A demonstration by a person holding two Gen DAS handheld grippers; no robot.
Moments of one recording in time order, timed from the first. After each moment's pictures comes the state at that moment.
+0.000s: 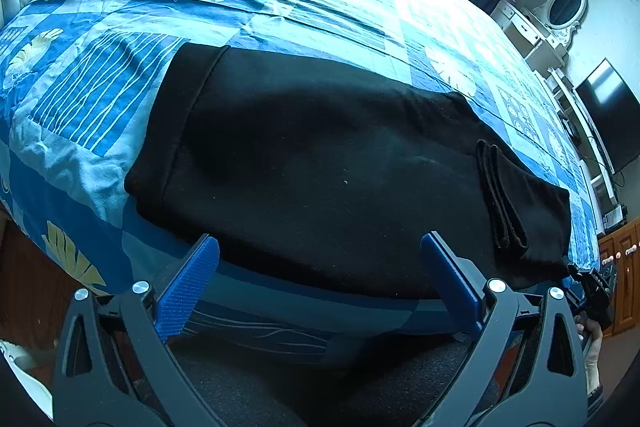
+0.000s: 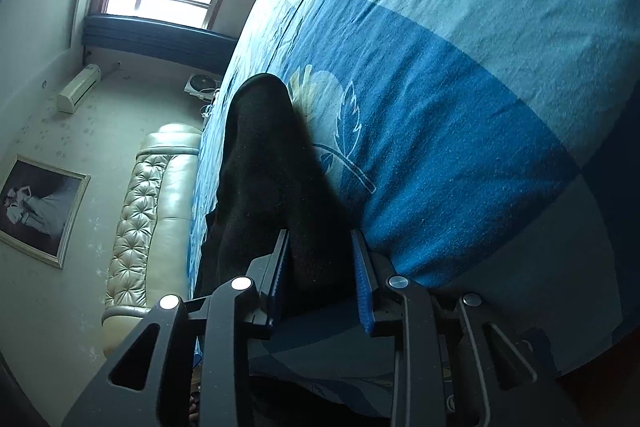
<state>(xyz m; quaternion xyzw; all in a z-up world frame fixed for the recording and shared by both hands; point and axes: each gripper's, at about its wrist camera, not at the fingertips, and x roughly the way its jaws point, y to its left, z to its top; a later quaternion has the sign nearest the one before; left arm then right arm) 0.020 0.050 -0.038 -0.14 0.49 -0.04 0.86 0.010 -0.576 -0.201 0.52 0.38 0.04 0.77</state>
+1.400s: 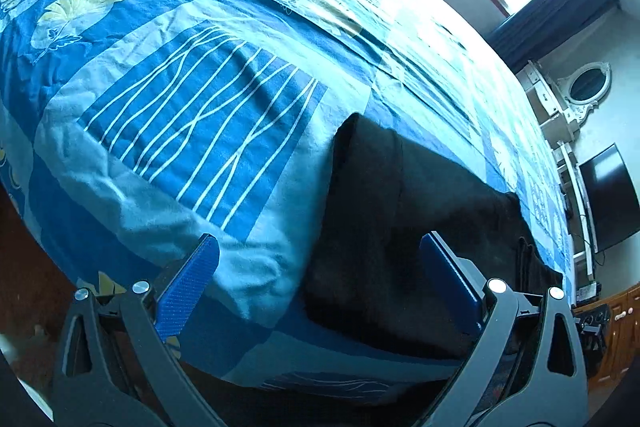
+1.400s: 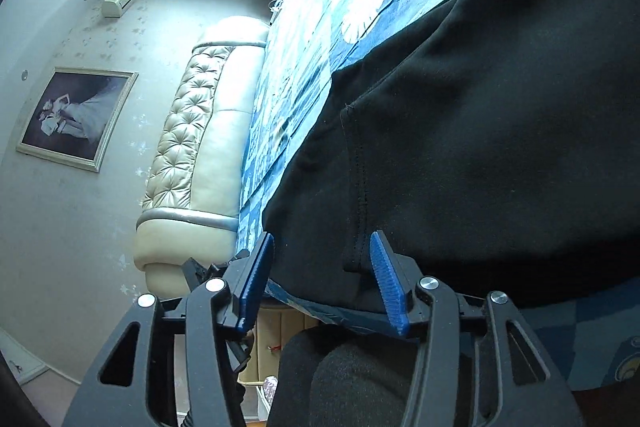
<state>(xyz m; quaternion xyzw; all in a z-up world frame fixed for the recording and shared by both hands) 0.055 0.205 -0.050 -0.26 0.47 -0.02 0.84 0.080 -0.389 -0.149 0.48 0.45 0.23 0.72</state>
